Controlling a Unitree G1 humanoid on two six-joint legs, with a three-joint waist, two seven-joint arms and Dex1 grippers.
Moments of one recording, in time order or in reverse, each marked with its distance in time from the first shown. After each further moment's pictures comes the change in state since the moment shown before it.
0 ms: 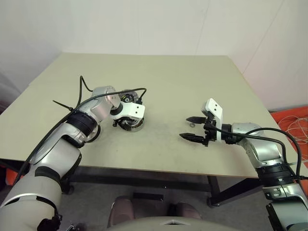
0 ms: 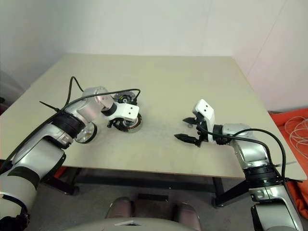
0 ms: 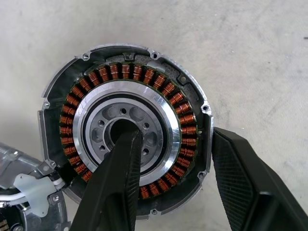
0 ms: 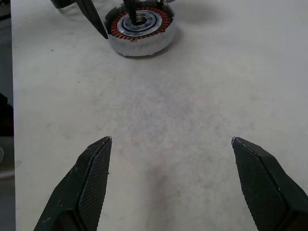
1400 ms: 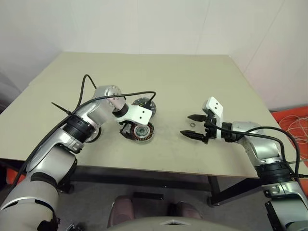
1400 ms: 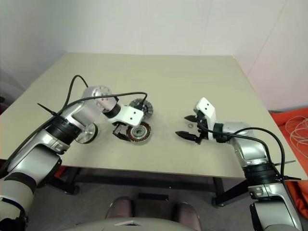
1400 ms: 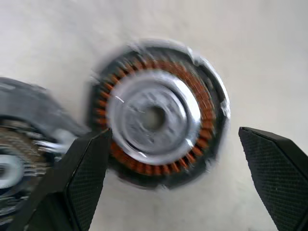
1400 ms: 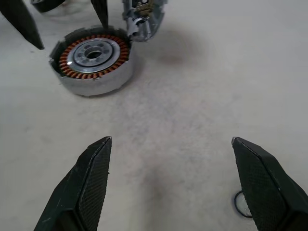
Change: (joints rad) left arm 0.098 0.034 0.104 -0.361 -0.086 0.076 -0.131; right arm -0.030 0.011 0.000 0.066 -0.018 -0.053 -0.050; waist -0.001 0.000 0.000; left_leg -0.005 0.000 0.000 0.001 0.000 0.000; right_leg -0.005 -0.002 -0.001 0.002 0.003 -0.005
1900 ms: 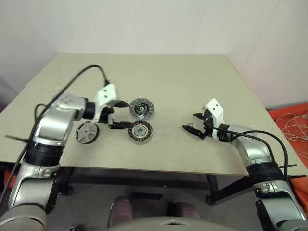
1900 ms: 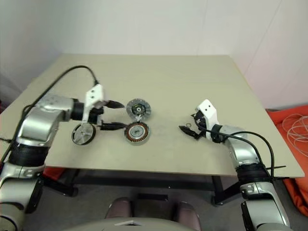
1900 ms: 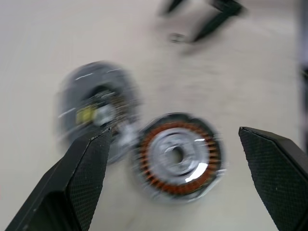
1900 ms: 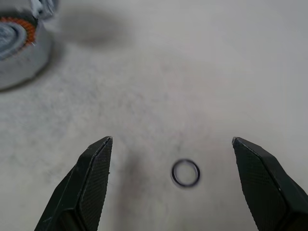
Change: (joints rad) left arm 0.374 0.089 0.568 -0.316 -0.380 0.371 0.260; right arm -0.001 0.085 -0.028 0.185 -0.085 -0.127 -0.184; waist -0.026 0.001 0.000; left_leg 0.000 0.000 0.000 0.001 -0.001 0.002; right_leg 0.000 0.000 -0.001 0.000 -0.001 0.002
